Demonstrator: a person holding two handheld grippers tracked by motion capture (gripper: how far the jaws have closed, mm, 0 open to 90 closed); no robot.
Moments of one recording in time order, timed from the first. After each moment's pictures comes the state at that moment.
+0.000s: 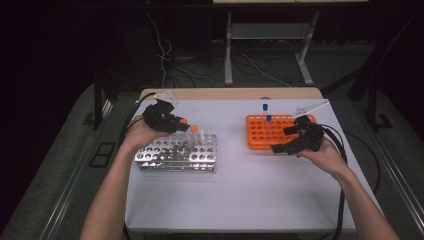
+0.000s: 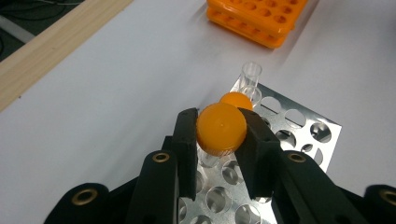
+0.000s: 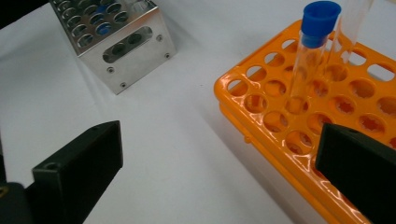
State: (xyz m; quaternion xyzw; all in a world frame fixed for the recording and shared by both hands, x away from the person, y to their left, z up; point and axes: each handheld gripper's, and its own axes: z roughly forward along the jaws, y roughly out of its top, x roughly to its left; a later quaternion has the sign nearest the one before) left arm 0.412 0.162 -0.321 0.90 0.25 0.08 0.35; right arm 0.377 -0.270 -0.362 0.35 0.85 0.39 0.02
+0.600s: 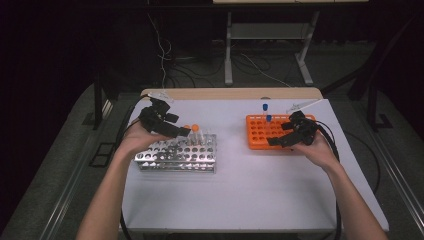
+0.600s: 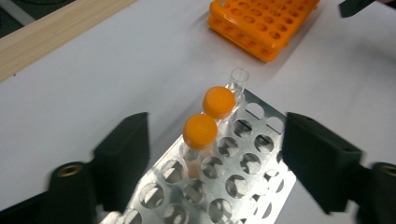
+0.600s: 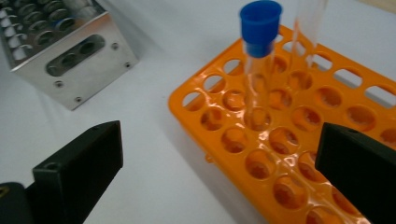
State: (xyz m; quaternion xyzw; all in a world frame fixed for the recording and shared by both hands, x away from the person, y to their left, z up) left arm 0.393 0.170 -0.310 0.87 0.32 0.06 0.38; right arm 0.408 -0.268 -0.382 0.37 0.84 0.39 0.05
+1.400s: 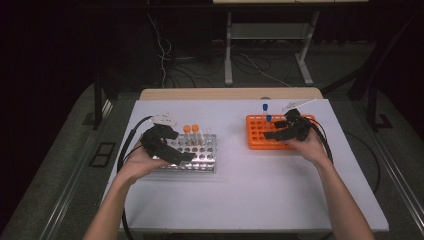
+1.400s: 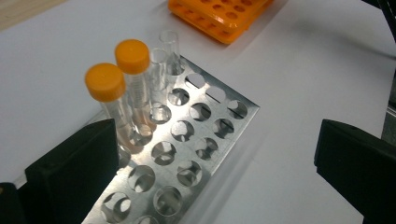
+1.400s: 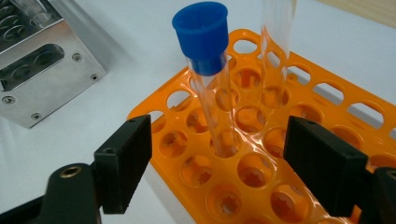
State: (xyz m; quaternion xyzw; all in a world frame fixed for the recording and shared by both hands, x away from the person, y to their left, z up) left arm 0.338 0.155 -0.333 0.87 0.30 0.05 0.39; right arm 0.432 -0.264 -0.402 0.38 0.83 0.40 0.06
